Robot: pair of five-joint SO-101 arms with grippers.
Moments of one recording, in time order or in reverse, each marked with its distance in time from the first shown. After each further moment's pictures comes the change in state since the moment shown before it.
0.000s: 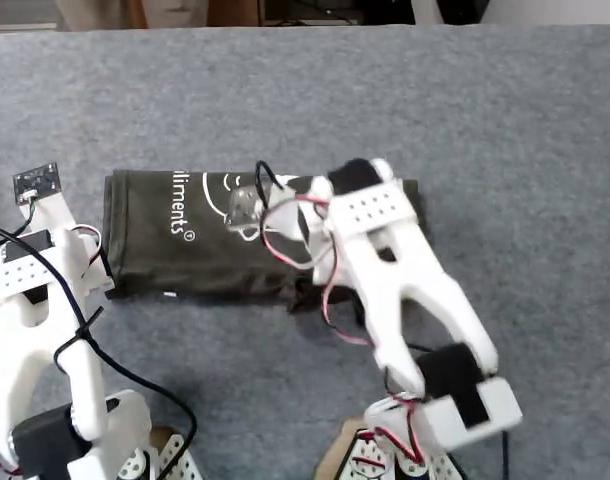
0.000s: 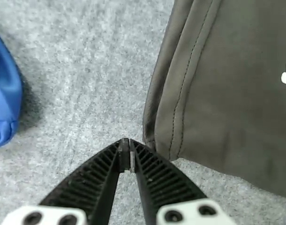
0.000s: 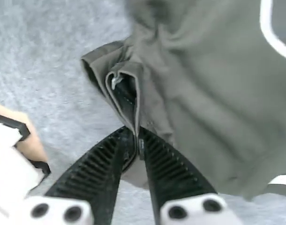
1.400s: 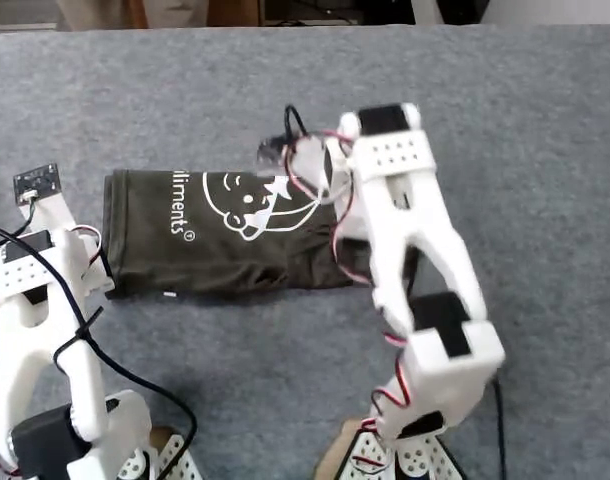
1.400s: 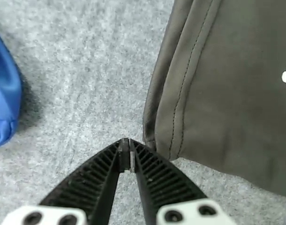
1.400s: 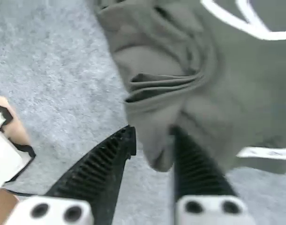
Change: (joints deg) left arm 0.0 0.0 0.2 0.0 0.0; right arm 8.7 10.9 -15.7 7.3 4.3
